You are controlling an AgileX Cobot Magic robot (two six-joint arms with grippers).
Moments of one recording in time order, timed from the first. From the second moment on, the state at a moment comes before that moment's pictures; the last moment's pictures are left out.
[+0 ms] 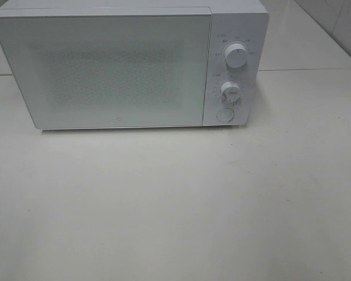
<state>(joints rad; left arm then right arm) 0.02 0.00 -0.50 -0.07 1.04 0.05 0.05 0.28 -0.54 -0.09 0.75 0.11</state>
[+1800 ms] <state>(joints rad) 0.02 0.00 -0.50 -0.07 1.04 0.05 0.08 1.14 -0.30 0.17 -0.59 -0.05</state>
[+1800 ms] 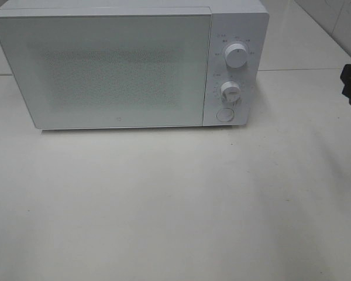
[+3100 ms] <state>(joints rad) 0.02 0.00 -0.50 -0.07 1.04 0.05 0.66 1.76 -0.50 0.74 -1.11 -0.29</state>
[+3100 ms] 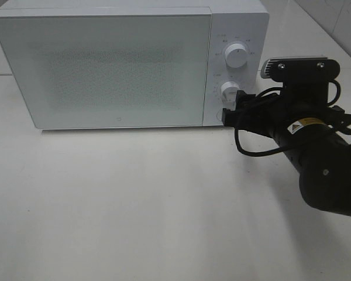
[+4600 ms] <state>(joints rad) 0.02 0.00 -0.50 -0.07 1.04 0.05 0.60 2.08 -0.80 0.69 -1.14 -0.26</state>
